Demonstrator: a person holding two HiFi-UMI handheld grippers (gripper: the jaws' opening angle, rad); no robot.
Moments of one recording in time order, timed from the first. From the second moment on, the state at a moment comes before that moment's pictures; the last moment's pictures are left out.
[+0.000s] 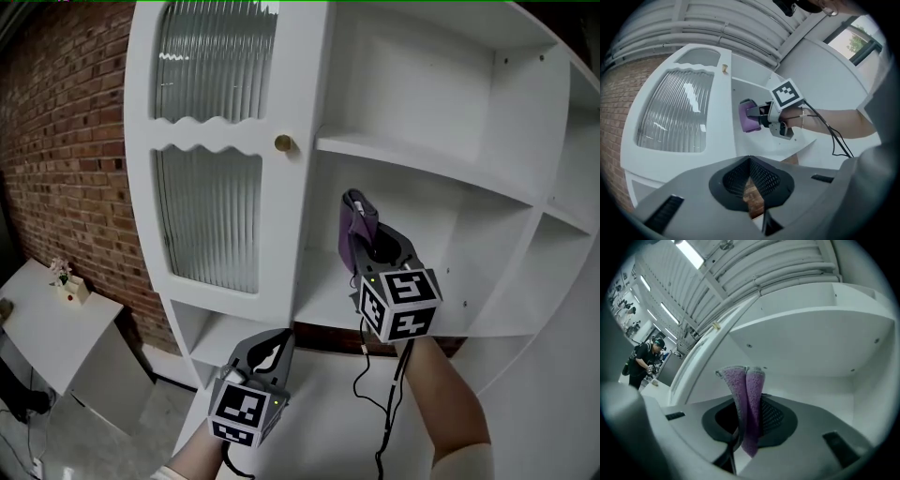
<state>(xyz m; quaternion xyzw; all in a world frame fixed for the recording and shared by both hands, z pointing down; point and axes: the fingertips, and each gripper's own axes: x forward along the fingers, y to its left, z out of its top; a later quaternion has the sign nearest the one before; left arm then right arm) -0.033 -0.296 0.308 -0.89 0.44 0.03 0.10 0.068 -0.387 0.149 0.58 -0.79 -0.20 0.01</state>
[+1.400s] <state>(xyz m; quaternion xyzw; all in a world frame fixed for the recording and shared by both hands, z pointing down) -0.039 -0.335 0.318 -0.89 0.45 0.04 0.08 0.104 -0.555 0.088 0.65 -0.71 -0.25 0.05</state>
